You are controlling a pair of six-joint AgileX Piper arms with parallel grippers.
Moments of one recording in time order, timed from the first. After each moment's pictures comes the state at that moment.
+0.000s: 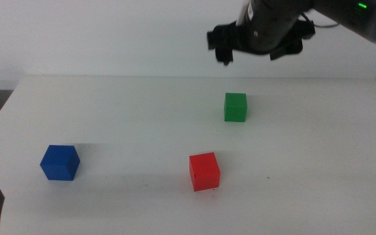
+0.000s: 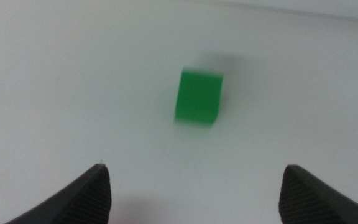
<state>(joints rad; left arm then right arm) -0.02 0.00 0.00 -0.05 0.13 0.13 0.66 1.87 -1.90 -0.40 1.19 0.61</state>
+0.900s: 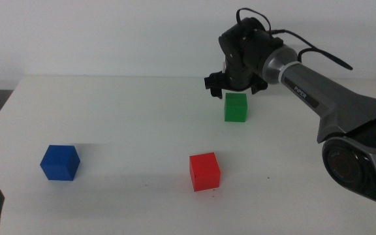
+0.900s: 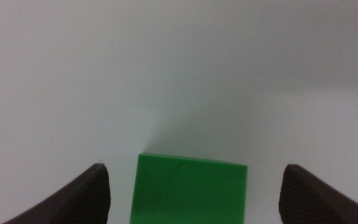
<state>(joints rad) -0.02 0.00 0.00 -0.05 0.13 0.13 0.49 2.51 -2.39 -0.36 1.13 0.50</state>
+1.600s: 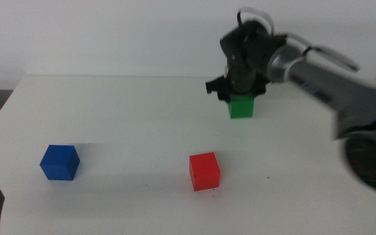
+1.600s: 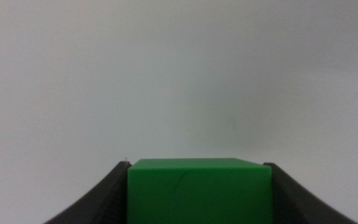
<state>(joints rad) -0.02 0.00 0.00 -0.05 0.13 0.13 0.51 2.40 -2.21 -0.36 1.11 0.53</state>
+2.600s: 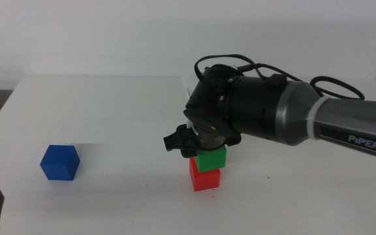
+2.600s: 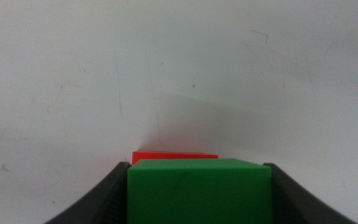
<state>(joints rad) -0.02 0.00 0.00 -0.04 0.13 0.13 0.86 1.96 -1.54 -0.48 0.92 0.82</state>
